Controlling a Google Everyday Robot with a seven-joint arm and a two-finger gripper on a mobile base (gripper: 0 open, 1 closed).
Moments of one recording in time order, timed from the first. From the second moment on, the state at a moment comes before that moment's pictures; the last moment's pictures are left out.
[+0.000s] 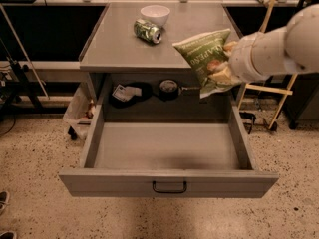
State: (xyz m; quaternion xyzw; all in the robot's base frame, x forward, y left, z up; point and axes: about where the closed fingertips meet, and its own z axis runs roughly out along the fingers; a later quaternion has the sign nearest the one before) arm 0.607 -0.154 0.915 -0.56 0.70 -0.07 0.44
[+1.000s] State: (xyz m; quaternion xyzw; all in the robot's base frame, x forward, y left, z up) arm 0.749 -0.220 0.965 -0.55 0.74 -0.22 0.32
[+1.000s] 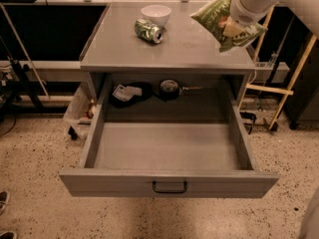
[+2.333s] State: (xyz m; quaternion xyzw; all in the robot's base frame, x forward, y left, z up) arm 0.871 -0.186 0.915 -0.58 0.70 -0.24 0.34
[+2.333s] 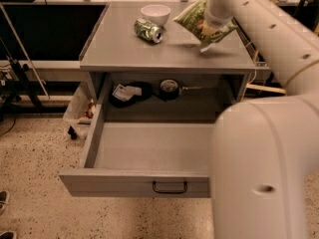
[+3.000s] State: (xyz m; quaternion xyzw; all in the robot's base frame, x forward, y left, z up) arm 0.894 -0.196 0.868 -0.60 0.71 -0.24 0.28
